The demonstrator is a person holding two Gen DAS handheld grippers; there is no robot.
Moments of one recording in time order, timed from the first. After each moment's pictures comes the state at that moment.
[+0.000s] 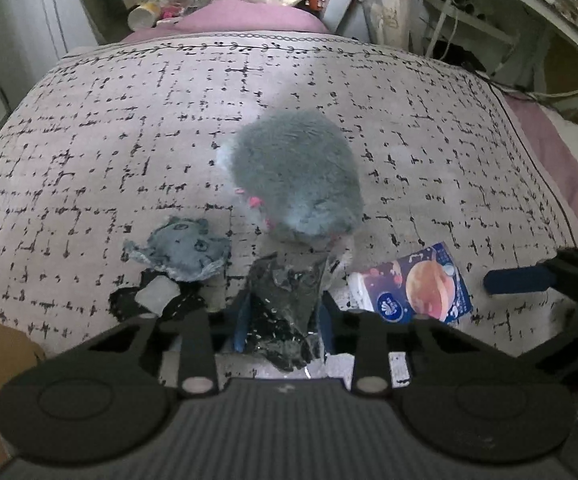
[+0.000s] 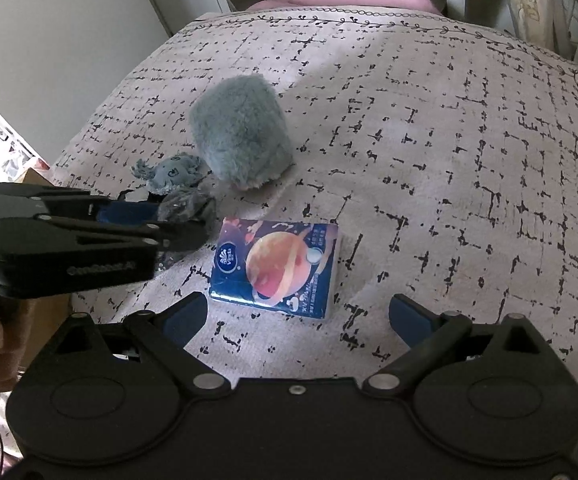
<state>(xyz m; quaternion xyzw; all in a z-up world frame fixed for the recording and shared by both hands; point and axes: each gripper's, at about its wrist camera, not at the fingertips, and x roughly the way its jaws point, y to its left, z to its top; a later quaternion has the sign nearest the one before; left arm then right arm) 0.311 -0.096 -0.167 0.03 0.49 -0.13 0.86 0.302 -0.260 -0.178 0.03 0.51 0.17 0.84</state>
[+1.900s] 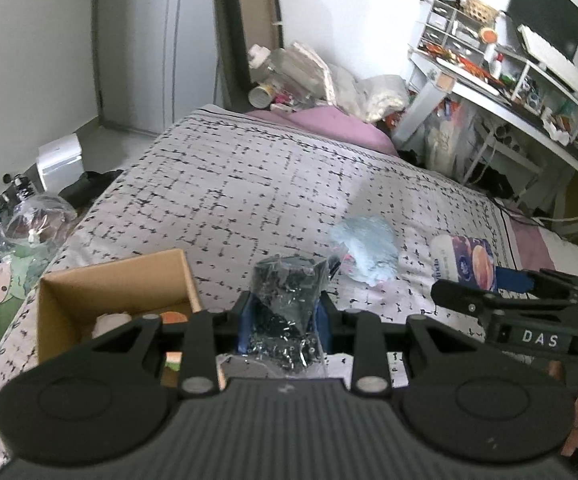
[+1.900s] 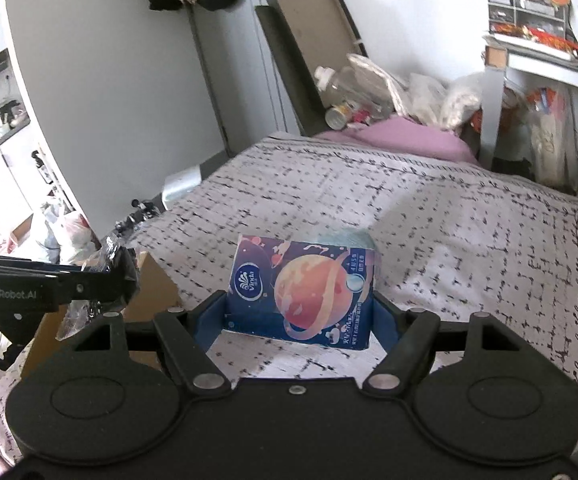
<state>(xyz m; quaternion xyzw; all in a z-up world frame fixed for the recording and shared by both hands) 0.190 0.007 -0.044 -0.08 0.39 -0.03 0.92 0.242 -0.215 -0.070 0.02 0.34 0.22 0.91</state>
